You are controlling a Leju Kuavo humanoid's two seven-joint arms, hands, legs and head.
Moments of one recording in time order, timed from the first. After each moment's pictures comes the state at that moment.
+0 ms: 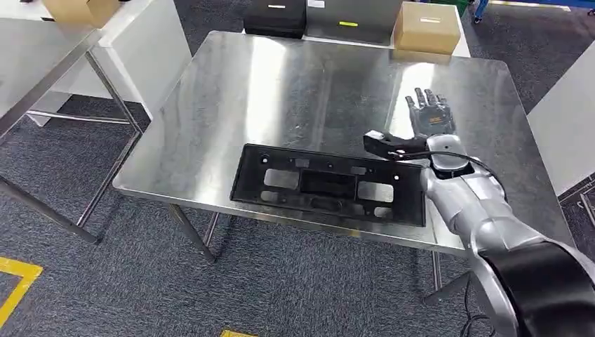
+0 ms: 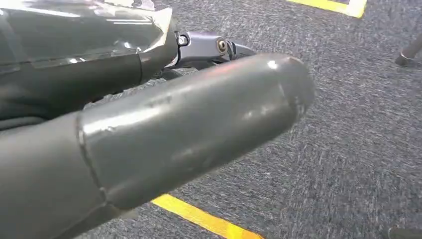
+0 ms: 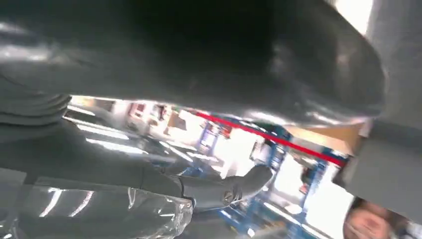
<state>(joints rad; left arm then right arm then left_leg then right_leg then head) -0.07 -0.11 0.67 -0.20 -0.35 0.52 -0.61 -1.12 -0.11 0.46 -0.30 1.43 -0.18 0.19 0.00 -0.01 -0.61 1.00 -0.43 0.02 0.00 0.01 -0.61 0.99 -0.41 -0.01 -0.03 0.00</state>
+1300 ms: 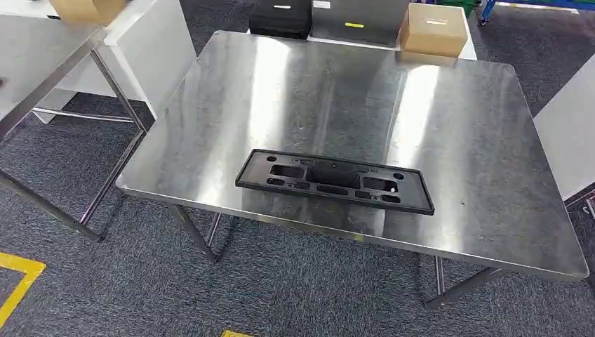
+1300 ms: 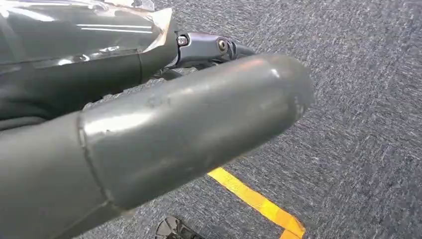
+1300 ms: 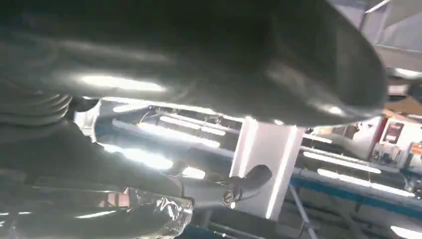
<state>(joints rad) -0.06 -0.22 0.78 -0.20 -0.29 0.51 -0.50 -0.37 -0.87 -0.06 -0.35 1.12 -0.66 0.36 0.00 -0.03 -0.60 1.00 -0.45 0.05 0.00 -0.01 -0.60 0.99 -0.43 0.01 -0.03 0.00</state>
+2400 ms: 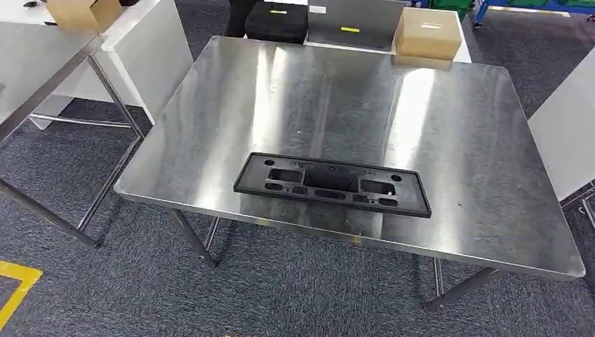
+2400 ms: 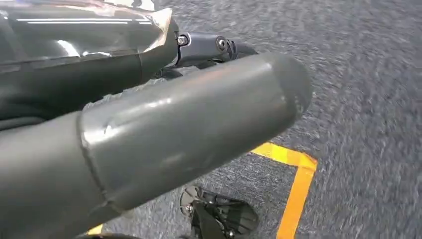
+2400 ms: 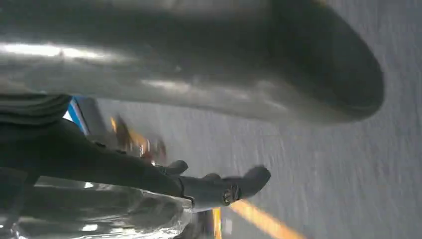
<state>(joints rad) -0.06 -0.19 0.71 -0.20 -0.53 0.32 -0.38 -0.05 0.01 -0.97 -0.27 1.33 -0.39 0.15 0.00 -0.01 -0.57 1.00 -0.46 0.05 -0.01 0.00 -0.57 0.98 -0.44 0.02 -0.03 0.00</state>
